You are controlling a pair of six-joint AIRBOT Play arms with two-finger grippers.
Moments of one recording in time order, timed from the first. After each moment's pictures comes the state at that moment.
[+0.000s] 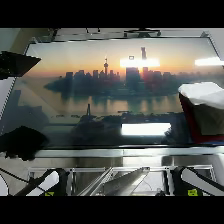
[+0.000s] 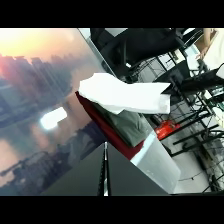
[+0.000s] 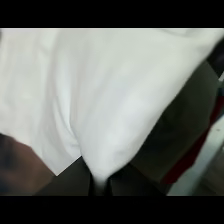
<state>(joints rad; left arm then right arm) 0.41 -1.16 1.53 0.19 -1.63 -1.14 -0.50 -1.20 1.52 -1.69 1.59 2.27</state>
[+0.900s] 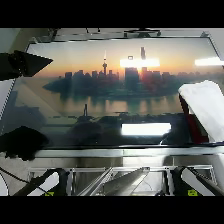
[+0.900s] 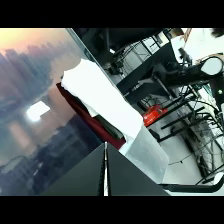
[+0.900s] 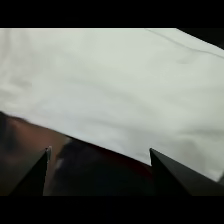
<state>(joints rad) 0.29 -1.16 1.53 0.19 -1.59 -1.14 -0.52 -1.10 1.44 -1.54 1.46 2.10</state>
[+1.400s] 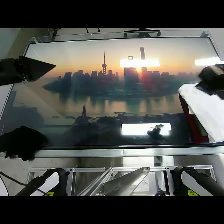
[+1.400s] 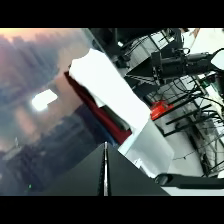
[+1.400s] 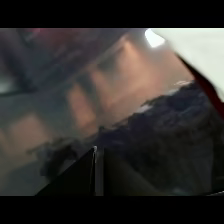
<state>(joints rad) 0.28 -1.11 1.42 0.26 -1.59 -1.14 -0.15 -1.10 1.36 -1.29 1.40 1.93</state>
